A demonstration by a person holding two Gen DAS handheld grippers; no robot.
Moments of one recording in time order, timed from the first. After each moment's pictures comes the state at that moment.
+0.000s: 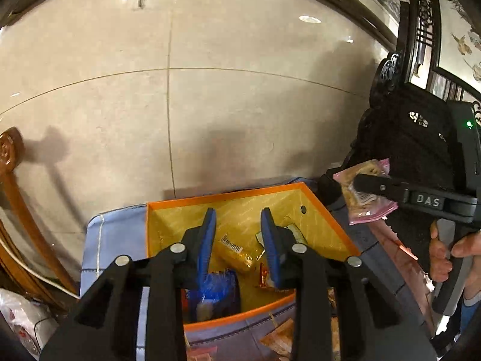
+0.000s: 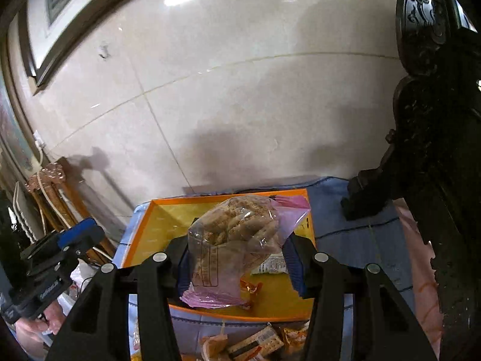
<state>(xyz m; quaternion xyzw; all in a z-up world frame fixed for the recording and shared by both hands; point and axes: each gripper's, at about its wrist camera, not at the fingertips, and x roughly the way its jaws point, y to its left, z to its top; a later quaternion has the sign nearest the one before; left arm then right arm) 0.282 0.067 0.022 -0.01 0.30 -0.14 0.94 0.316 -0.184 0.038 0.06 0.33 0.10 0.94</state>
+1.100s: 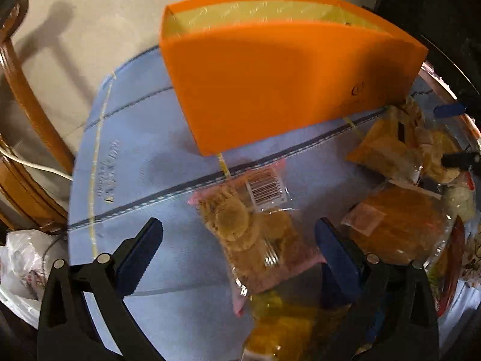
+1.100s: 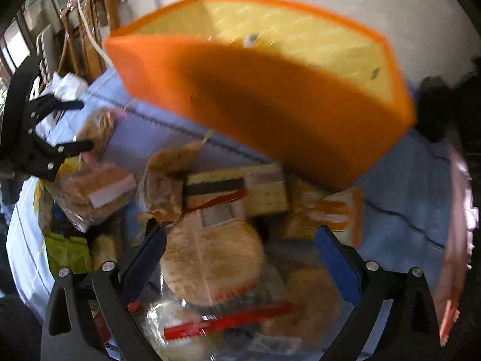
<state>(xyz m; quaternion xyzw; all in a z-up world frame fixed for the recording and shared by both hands) 0.228 0.096 -0.193 0.09 0.50 -0.09 0.86 0.256 -0.162 -0.162 -0.17 0.51 0.22 0.82</state>
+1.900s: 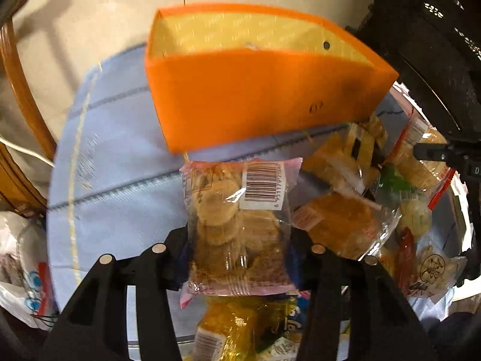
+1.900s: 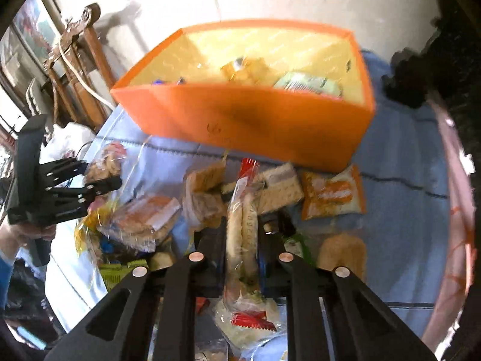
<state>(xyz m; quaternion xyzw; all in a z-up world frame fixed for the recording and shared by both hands) 0.208 0.095 -0.152 0.02 0.50 -0.12 0.86 0.225 -0.167 -0.106 -0.05 0.50 0.18 0.84</state>
